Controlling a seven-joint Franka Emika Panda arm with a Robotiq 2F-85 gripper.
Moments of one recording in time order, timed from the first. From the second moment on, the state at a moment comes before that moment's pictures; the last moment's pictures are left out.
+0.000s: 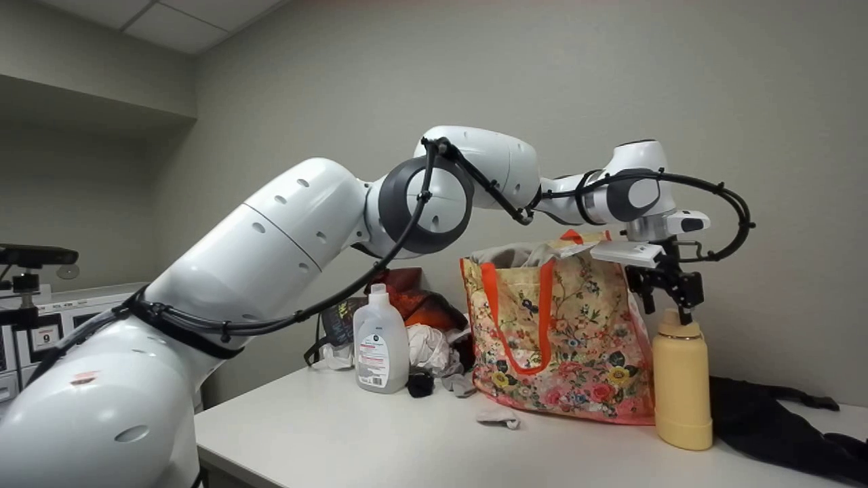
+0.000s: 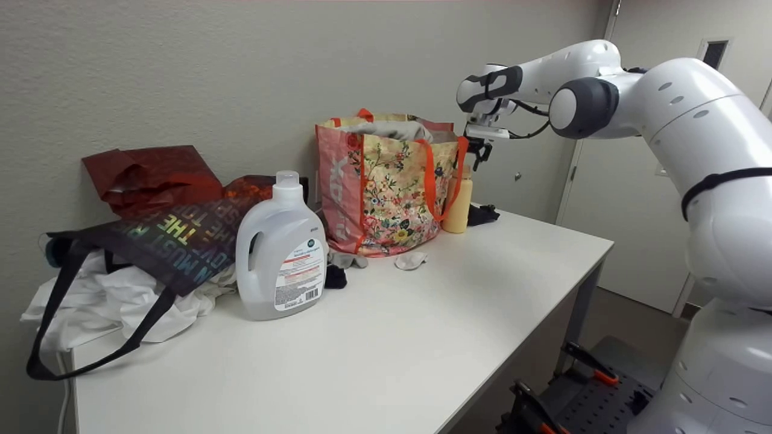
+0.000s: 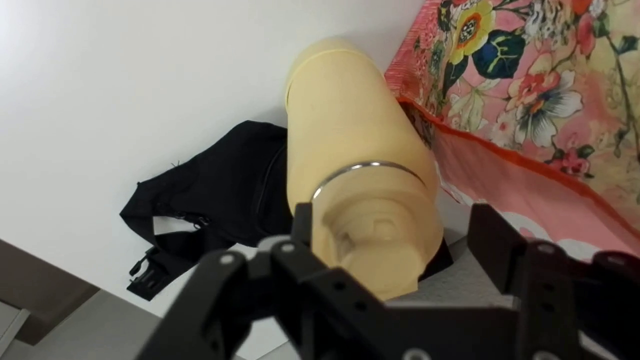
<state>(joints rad) -0.37 0.83 -0.16 -0.90 0.14 2.00 0.09</state>
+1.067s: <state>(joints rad) -0.37 0.87 -0.17 -0.81 0.14 2.00 0.10</state>
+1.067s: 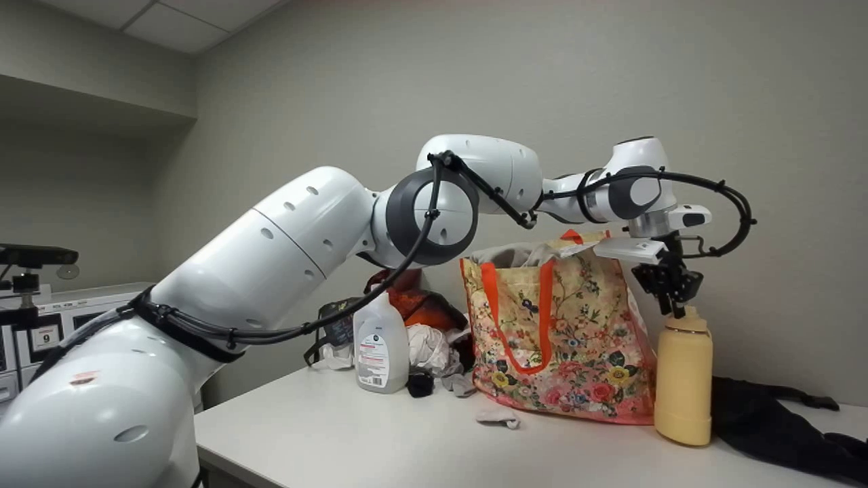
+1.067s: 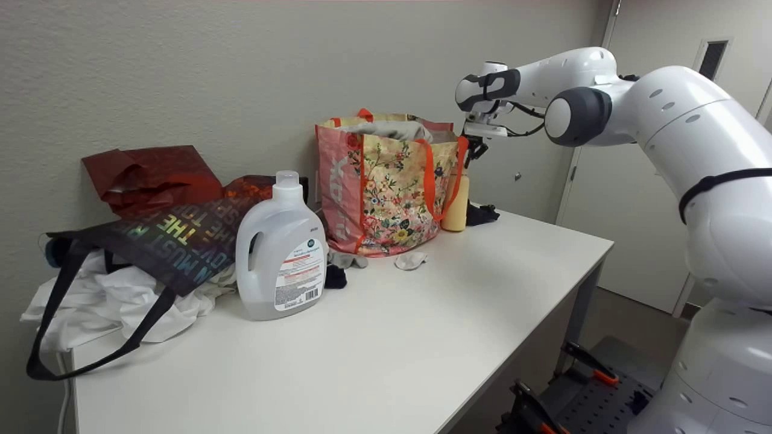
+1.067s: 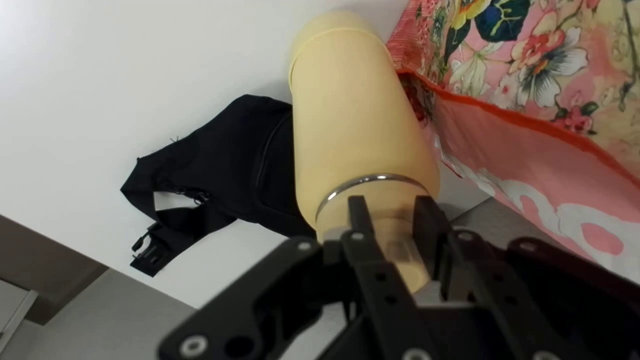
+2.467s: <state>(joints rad) -0.38 0.90 -0.18 -0.71 0.13 1.96 0.10</state>
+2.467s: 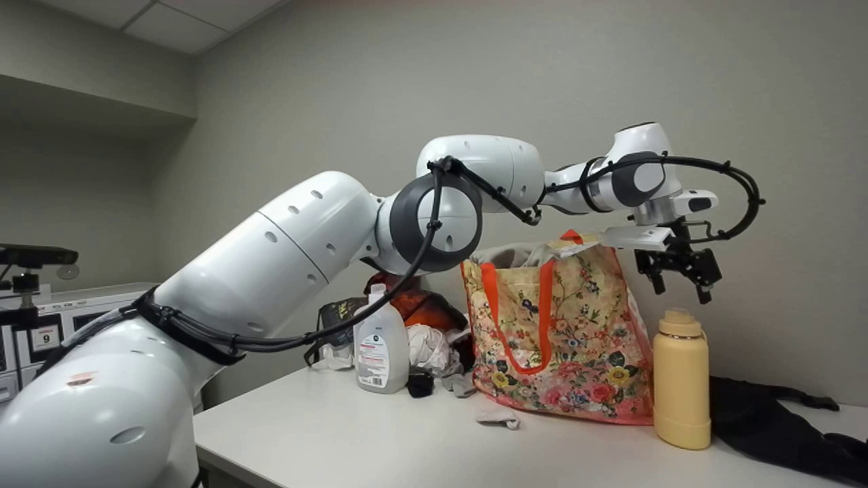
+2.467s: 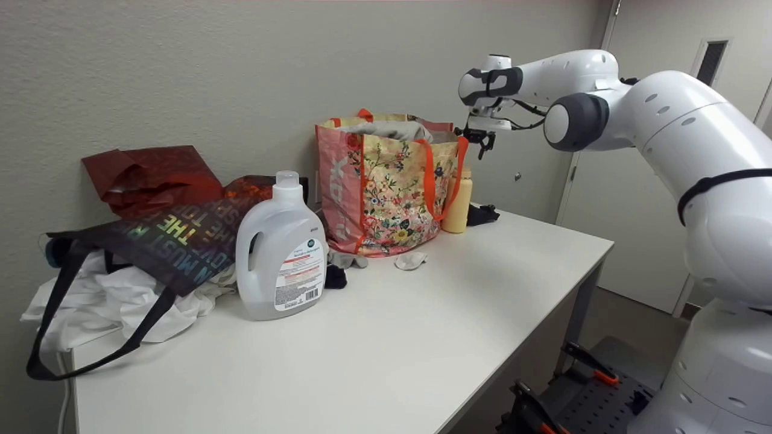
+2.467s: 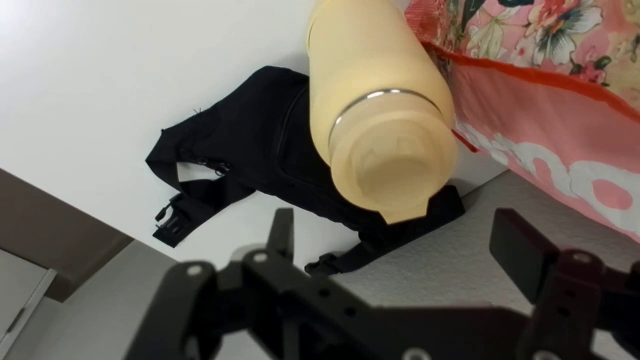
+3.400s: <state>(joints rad) -0.38 0.95 -0.18 -0.71 0.13 1.93 0.10</state>
